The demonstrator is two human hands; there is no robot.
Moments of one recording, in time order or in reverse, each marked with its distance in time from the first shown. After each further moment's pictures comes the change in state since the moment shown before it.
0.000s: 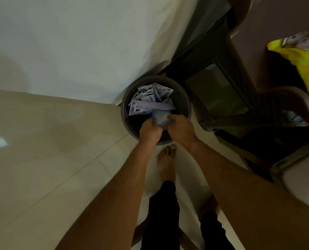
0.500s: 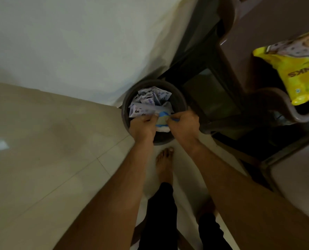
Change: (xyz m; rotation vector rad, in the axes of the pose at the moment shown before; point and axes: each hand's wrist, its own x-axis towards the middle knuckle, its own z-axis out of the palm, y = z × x) left_hand -0.030 0.019 -0.010 -0.383 0.264 0.025; right_hand -0.035 -0.018 -0.025 0.069 0.322 -0.089
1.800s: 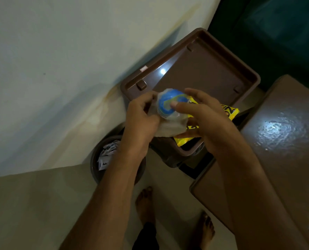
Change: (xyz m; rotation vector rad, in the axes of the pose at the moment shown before) left_hand -0.211 0.217 0.084 0.110 -0.541 0.715; right_hand -0.048 -0.051 -0.326 0.931 -0.072 0.142
